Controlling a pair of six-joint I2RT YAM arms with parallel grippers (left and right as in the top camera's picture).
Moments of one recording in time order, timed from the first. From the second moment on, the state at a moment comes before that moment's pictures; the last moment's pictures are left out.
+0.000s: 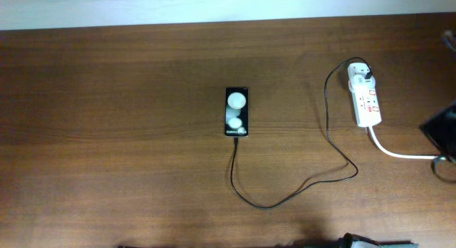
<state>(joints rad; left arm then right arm) -0.15 0.02 1.45 -1.62 -0.05 -0.29 -0.33 1.26 1.99 -1.69 0.09 0.58</state>
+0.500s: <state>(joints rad) -0.15 0.02 0.59 -0.54 -0.06 -0.29 -0.33 1.06 1.87 -1.69 -0.06 0.44</state>
